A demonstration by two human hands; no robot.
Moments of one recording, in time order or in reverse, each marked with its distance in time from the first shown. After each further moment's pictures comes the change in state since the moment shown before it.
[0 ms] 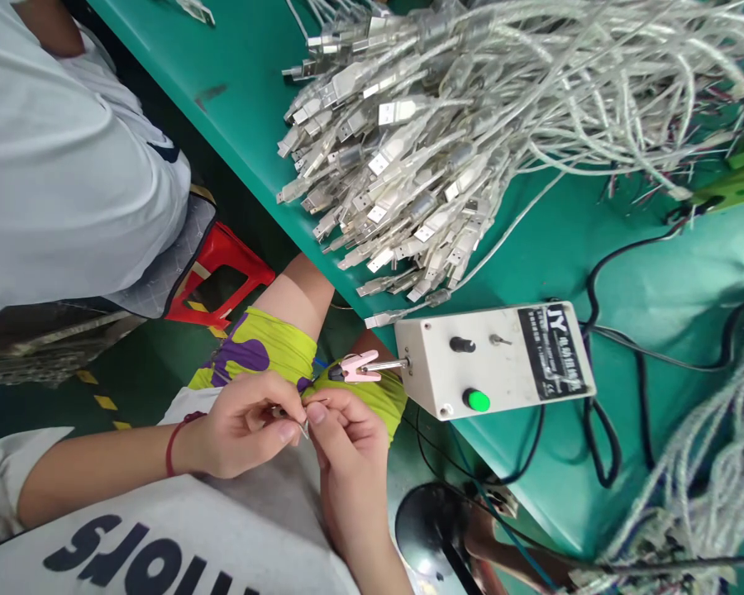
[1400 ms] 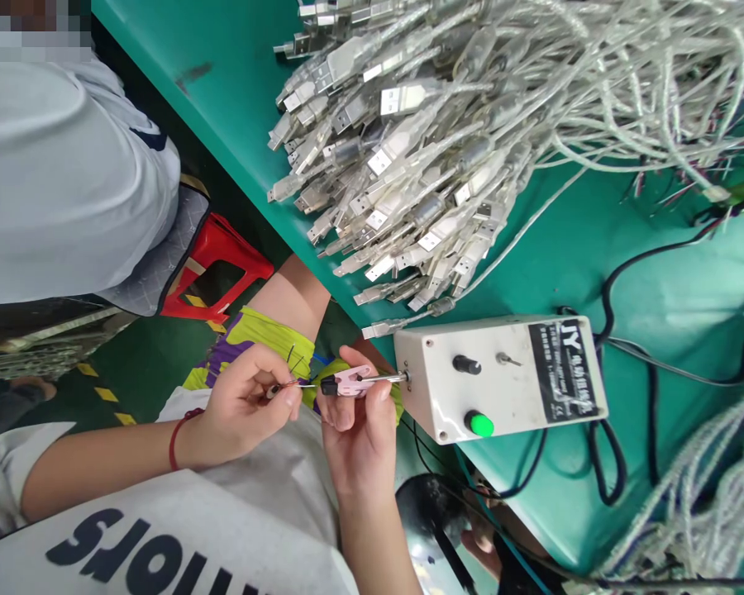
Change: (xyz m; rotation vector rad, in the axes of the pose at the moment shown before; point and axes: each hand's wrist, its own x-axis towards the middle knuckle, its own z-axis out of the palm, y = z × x) left_hand 0.013 -0.014 0.004 0.017 0.217 -0.153; right_hand 0.036 -0.001 -0.008 0.233 0.057 -0.032
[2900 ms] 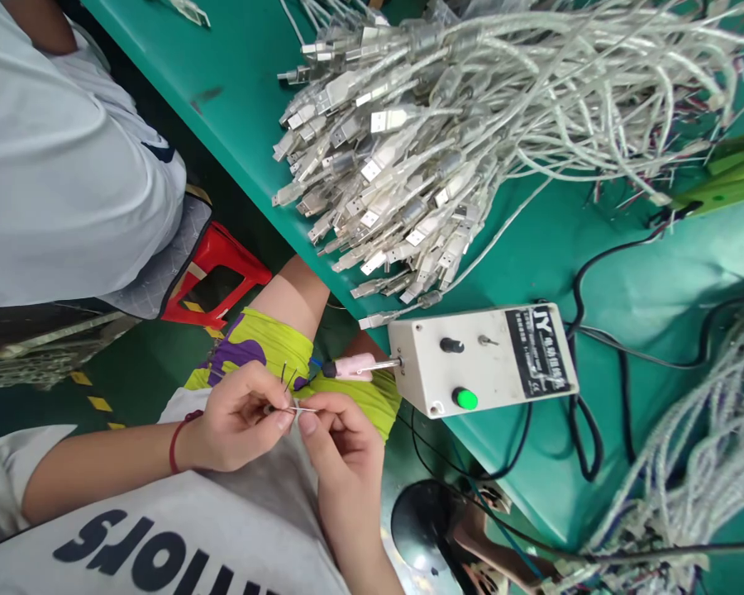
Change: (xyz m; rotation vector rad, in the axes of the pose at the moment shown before) left_hand -0.014 0.005 -0.004 0.005 -0.083 0.254; right_hand -0.051 0.010 -0.017 -0.424 -0.012 -0.024
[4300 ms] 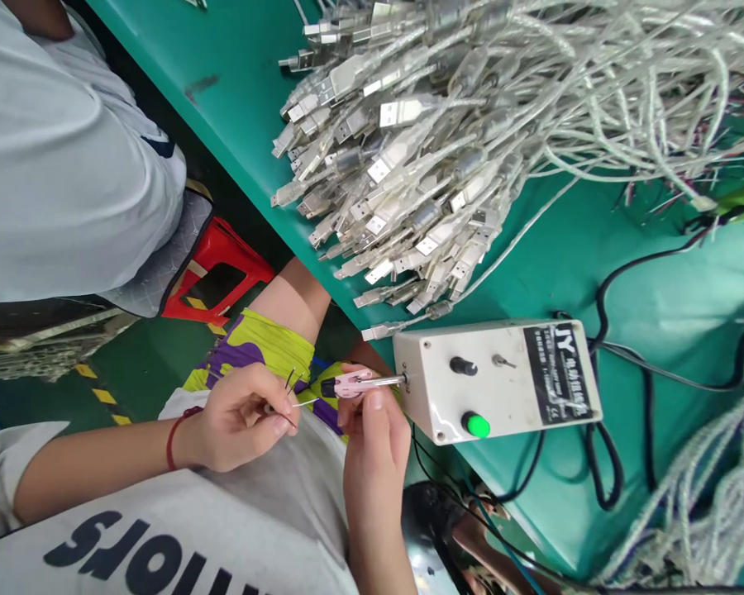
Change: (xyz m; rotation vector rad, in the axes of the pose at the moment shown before) left_hand 0.010 -0.010 -0.003 -0.065 -0.036 -0.024; right_hand 0.041 -0.011 -0.009 0.003 0.148 -0.150
